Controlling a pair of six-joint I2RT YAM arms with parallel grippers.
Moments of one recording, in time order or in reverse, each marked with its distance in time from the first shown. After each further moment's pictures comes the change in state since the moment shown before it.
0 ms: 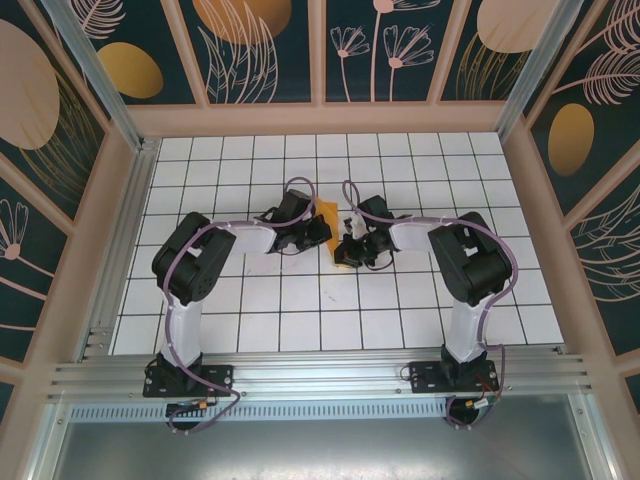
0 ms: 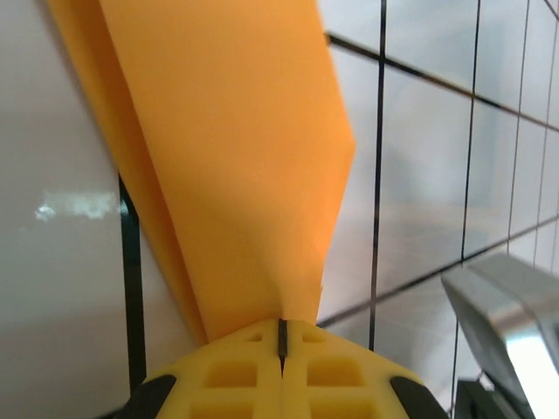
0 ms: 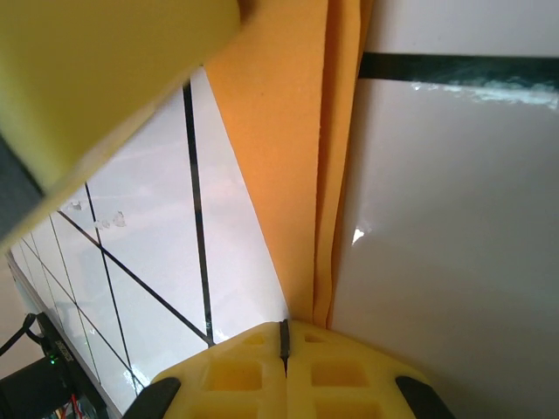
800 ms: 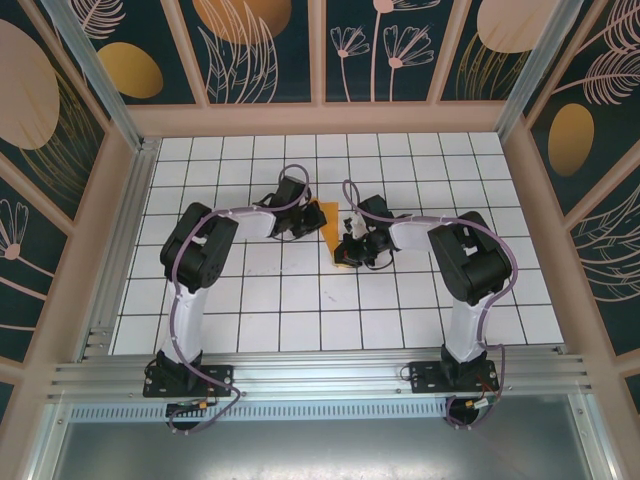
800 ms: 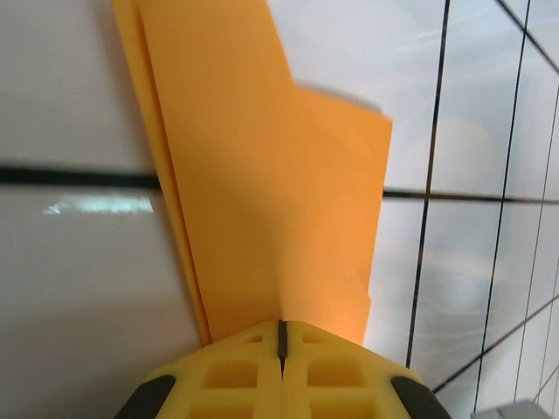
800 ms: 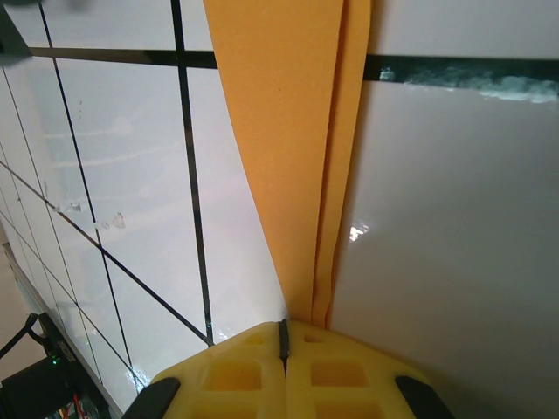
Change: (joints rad) left arm 0.090 0.117 0.169 -0.082 0.006 0.014; right arm -0.002 0.006 0.002 -0.008 -0.001 0.000
